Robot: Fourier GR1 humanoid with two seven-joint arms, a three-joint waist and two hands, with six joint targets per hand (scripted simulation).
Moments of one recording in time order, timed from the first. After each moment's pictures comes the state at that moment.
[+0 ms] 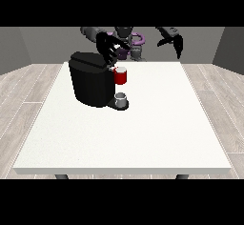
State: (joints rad) left arm -0.29 0.09 0.12 -1.41 -0.11 -0.27 -0.12; right arm -0.86 -0.25 -0.07 -1.08 0.17 -0.08 0.29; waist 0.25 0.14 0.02
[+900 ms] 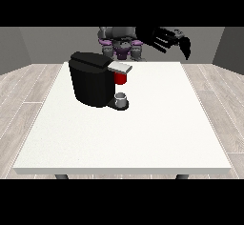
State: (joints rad) left arm -0.43 0.09 0.08 -1.41 -0.09 -0.32 -0.13; right arm -1.07 -0.28 -0.05 -1.20 0.21 -0.07 0.36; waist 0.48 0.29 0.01
